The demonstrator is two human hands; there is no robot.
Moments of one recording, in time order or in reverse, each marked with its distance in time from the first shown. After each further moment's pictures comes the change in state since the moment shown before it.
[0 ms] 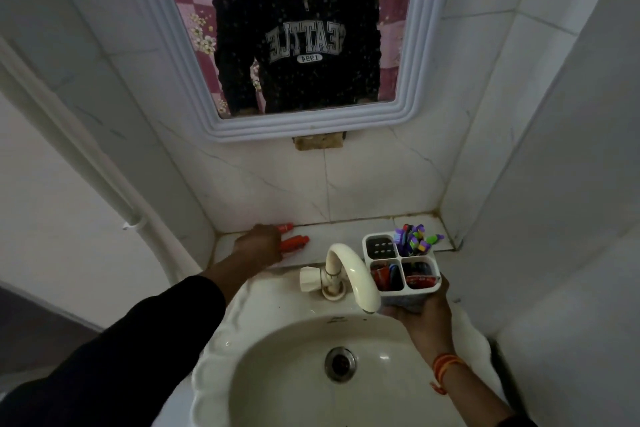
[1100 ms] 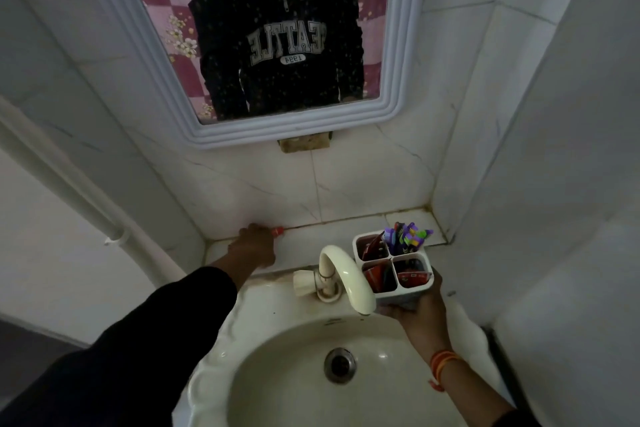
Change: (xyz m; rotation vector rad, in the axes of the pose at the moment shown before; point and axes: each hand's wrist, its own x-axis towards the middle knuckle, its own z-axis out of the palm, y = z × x) left_hand 0.049 -0.009 0.016 0.401 -0.076 -0.151; right_hand -0.019 -0.005 0.011 -0.233 -0.014 -0.167
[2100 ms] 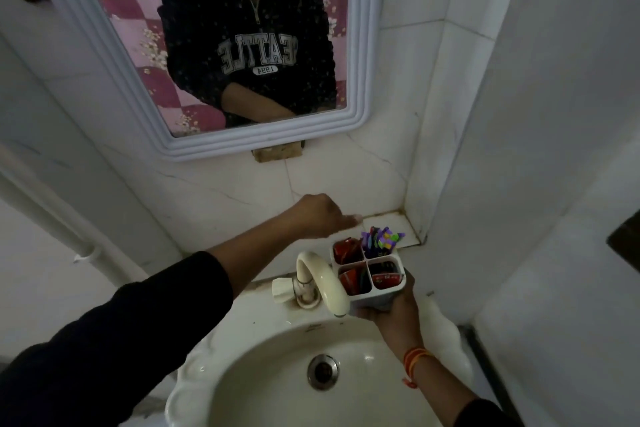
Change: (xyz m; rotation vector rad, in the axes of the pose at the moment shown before) left_hand -0.105 0.129 -0.123 -0.437 0.016 0.425; right_hand -0.006 -0.007 0.008 0.133 0.046 0.082
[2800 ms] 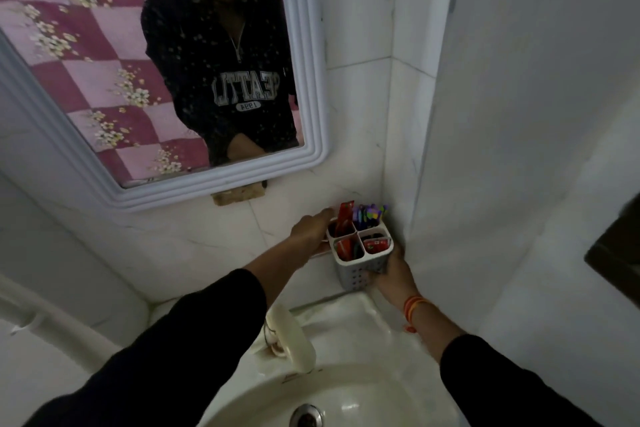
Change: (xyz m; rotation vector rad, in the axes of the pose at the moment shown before) left_hand 0.092 0.028 0.026 -1.002 0.164 -0.272; right_hand 0.100 -0.093 0.004 -0.946 0.012 -0.355
